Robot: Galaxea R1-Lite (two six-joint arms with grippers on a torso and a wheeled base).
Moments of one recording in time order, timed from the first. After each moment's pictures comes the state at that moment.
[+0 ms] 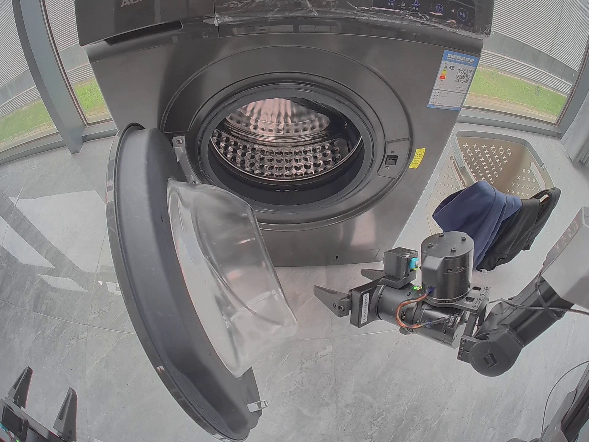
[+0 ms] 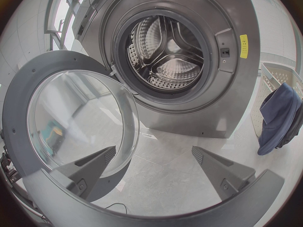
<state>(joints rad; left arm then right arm) 0.00 0.02 -0.02 0.00 0.01 -0.04 0.69 1.96 -0.69 -0.99 -0.04 0.22</state>
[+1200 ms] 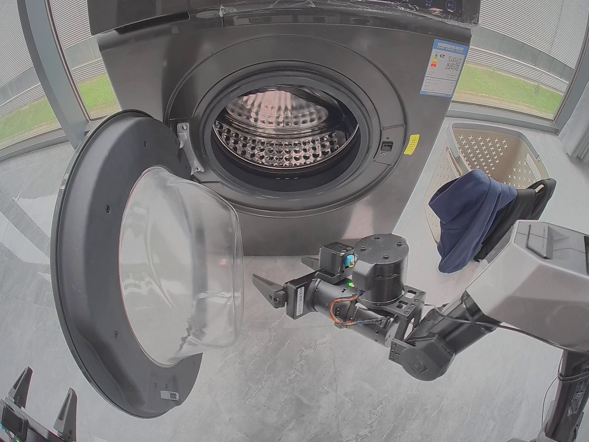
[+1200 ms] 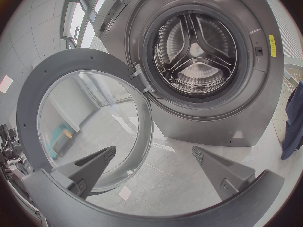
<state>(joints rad) 0.00 0.02 -0.02 0.00 0.01 -0.04 0.79 2.19 -0.97 -1.09 -0.03 0.21</state>
